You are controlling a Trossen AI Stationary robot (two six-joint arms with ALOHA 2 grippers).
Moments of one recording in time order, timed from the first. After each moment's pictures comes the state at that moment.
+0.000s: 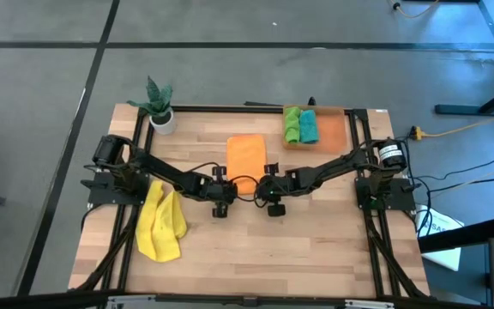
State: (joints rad) left arm -0.13 1.78 0.84 -0.16 -0.39 -0.05; right arm 0.08 1.87 0.97 -0.12 0.20 -0.15
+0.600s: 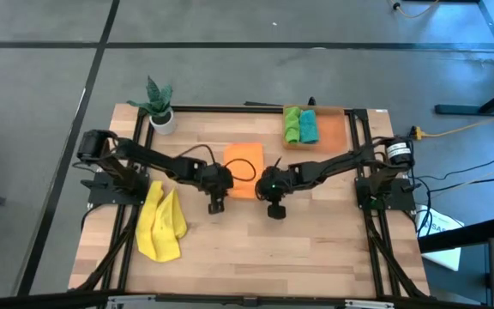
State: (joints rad) left arm -0.03 1.61 0.83 -0.27 -0.01 -0.22; right arm 0.05 1.80 0.97 -0.17 -0.05 0.05
